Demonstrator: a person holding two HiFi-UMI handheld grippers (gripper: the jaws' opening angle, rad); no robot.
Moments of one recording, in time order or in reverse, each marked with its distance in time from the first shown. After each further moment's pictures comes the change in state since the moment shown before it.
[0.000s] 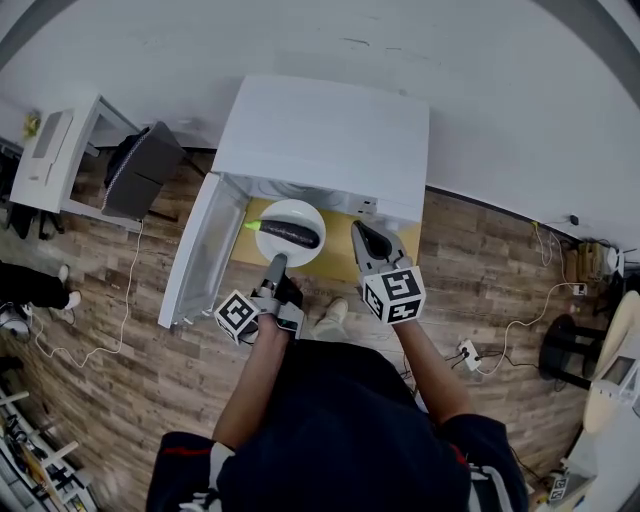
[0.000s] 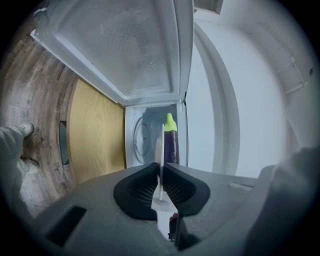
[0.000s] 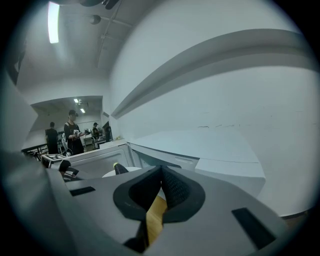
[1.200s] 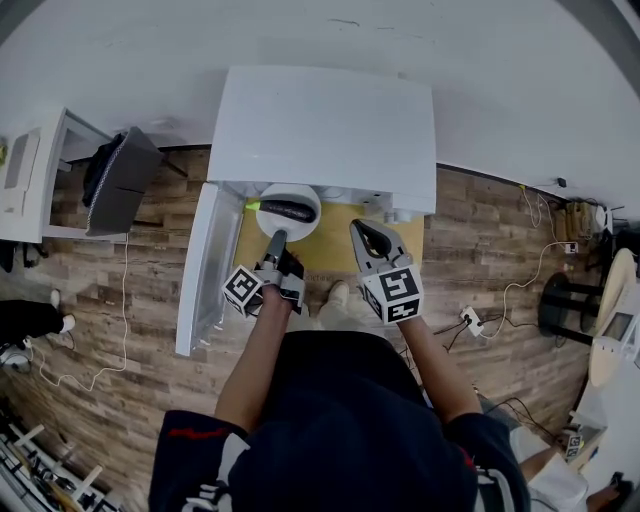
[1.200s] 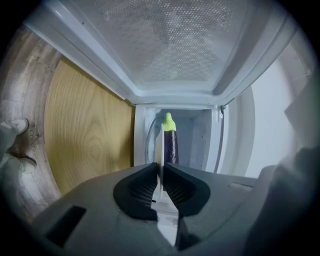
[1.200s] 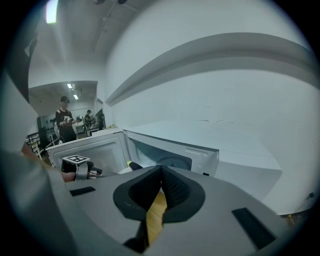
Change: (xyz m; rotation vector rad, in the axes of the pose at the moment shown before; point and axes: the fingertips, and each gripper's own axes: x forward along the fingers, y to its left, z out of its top) left arm 0.067 0.062 0.051 -0.096 0.075 0.028; right arm 0.032 0.020 -0.019 -0.056 0.119 -0.097
